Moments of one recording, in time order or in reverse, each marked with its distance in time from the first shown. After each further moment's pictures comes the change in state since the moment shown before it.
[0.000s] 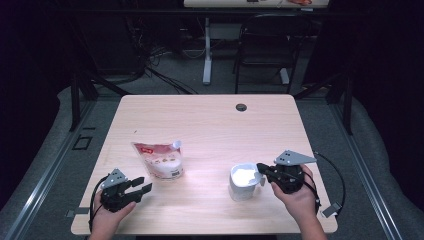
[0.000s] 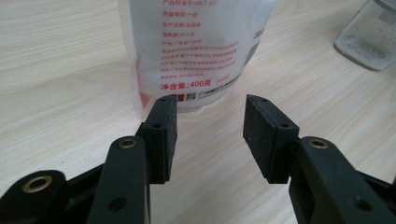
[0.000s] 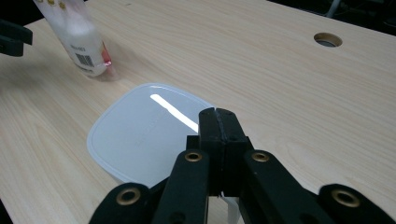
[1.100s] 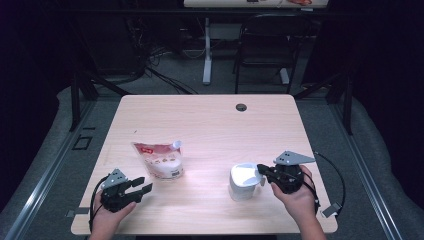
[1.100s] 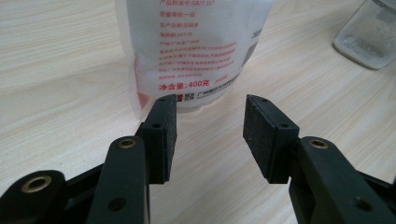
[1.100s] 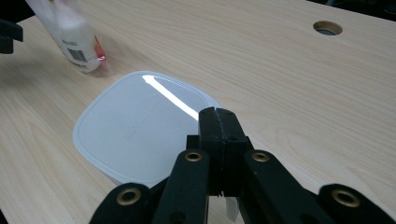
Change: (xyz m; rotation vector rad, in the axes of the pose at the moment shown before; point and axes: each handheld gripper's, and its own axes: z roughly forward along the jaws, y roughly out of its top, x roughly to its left) left arm -0.001 0.000 0.001 -0.001 -0.003 0.010; right arm -0.003 -0.005 0.004 0.025 -0.005 0.024
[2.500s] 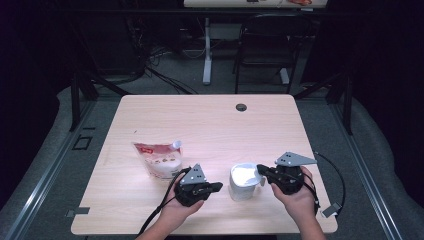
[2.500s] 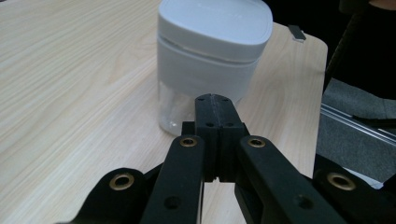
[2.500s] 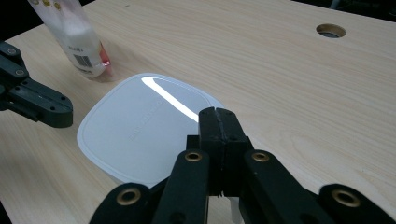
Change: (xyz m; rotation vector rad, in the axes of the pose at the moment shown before) left arm -0.147 0.082 0.101 0.021 -0.371 0.279; right arm 0.000 -0.004 0.000 -0.034 0.017 0.023
